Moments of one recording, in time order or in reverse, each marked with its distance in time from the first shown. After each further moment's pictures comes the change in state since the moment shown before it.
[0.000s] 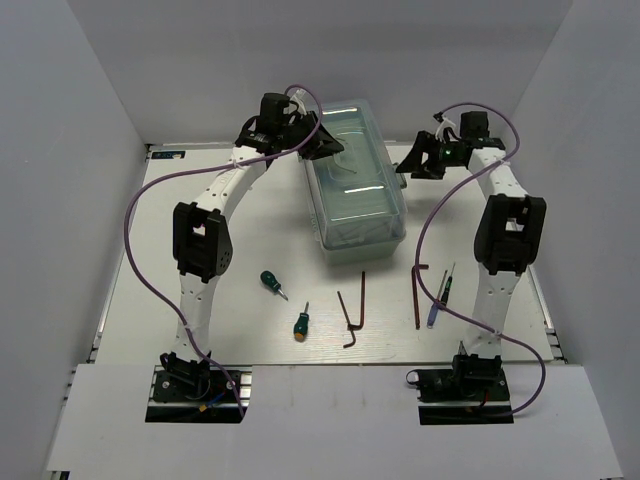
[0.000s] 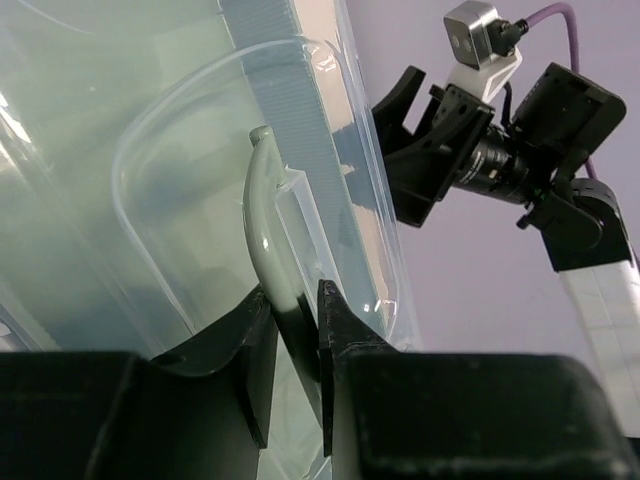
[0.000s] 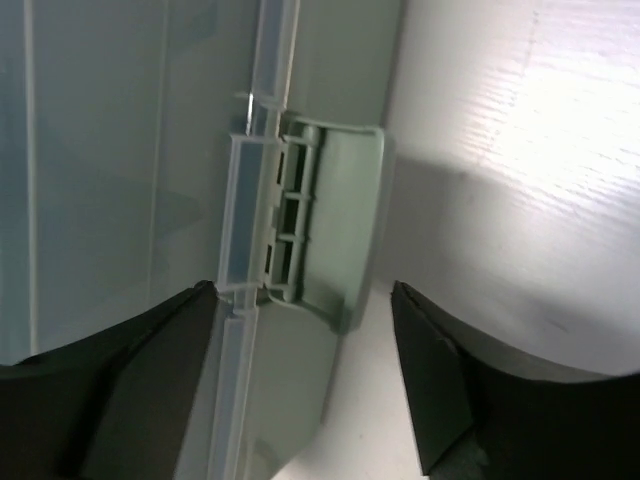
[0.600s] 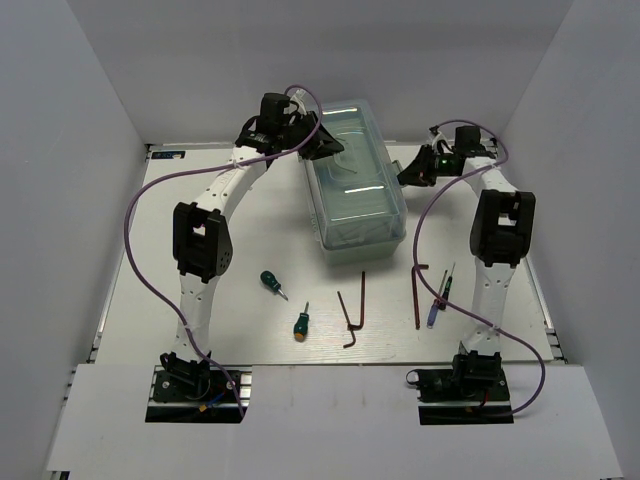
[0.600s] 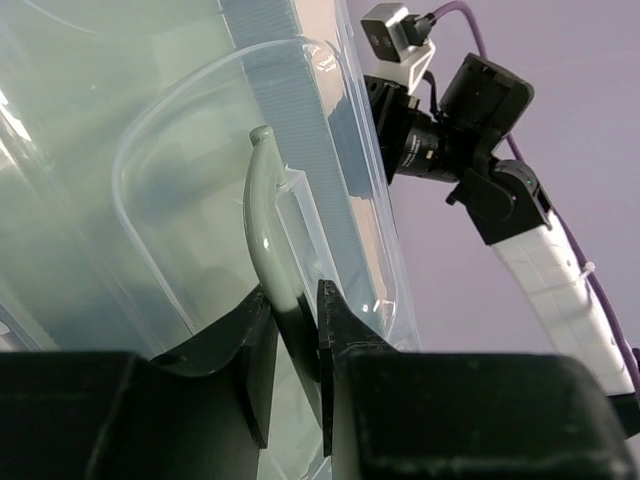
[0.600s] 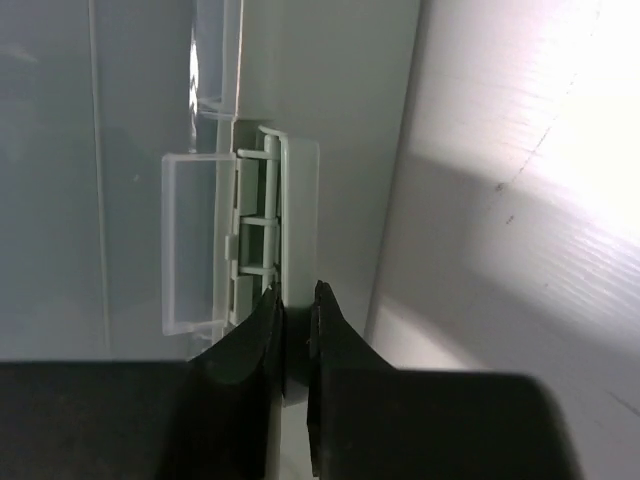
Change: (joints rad) left arm -0.002 -0.001 0.000 0.004 0.008 -0.009; right arm -0.006 0.143 -0.003 0.136 -0.189 0.138
